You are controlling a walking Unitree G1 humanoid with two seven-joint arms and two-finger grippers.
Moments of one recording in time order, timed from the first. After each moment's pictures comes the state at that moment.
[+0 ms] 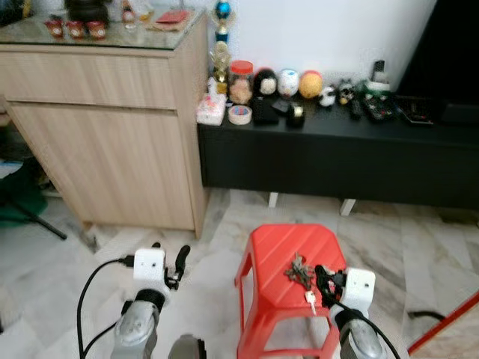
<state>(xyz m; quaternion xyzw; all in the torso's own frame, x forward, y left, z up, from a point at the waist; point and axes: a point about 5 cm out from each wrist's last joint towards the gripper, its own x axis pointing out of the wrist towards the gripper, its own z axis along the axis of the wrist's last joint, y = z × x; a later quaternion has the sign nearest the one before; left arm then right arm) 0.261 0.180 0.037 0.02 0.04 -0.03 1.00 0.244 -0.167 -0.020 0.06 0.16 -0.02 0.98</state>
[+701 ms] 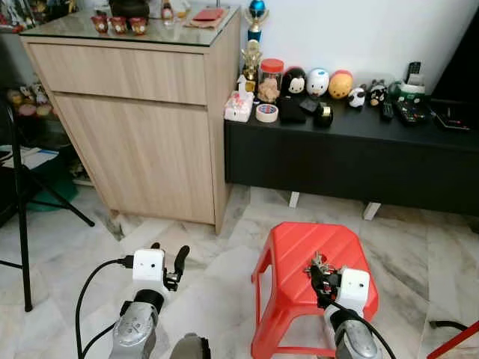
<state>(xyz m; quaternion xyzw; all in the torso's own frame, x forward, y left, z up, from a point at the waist) 0.260 0.182 0.035 0.02 0.04 -0.03 1.00 0.243 -0.165 -0.024 0.08 0.17 -0.03 0.98</state>
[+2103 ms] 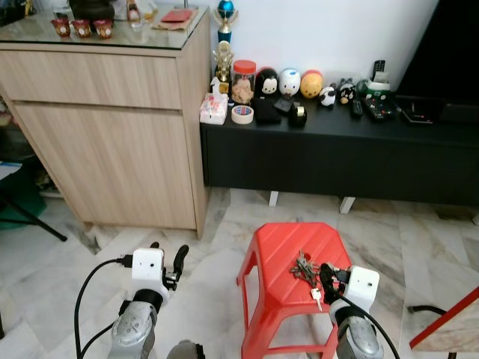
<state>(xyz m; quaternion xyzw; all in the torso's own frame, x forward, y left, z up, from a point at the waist) 0.260 0.184 0.036 0.03 0.04 -0.03 1.00 0.249 -0.170 -0.022 0.10 0.17 -0.08 0.98</state>
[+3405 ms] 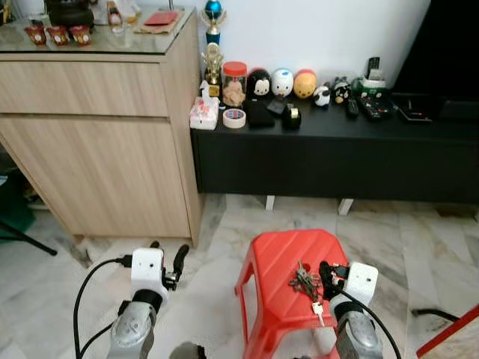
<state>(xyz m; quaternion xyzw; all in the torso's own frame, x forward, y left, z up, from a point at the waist) 0.259 0.184 0.039 0.03 0.04 -0.03 1.00 0.255 -0.170 -0.022 0.10 0.19 -0.08 0.97</state>
